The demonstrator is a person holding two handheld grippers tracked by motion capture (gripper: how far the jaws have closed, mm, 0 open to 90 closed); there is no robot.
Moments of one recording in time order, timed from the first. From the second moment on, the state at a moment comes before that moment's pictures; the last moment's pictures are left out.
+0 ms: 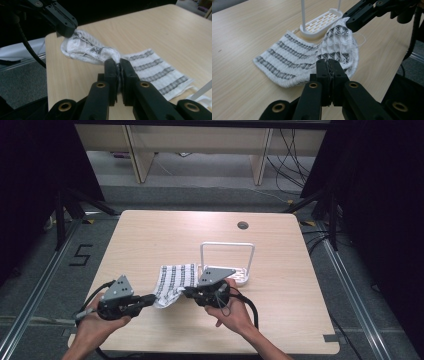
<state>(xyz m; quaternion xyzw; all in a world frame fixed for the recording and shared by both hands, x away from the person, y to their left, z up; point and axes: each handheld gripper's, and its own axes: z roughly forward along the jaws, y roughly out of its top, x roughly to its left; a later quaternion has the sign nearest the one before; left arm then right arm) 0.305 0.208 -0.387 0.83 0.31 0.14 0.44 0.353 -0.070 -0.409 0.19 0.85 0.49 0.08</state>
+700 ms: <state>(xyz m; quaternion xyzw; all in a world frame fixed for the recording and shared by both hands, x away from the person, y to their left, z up) 0.302 0.181 -0.277 0.83 0.25 0.12 0.49 0.332 -0.103 -0.304 0.16 0.81 0.55 0.12</state>
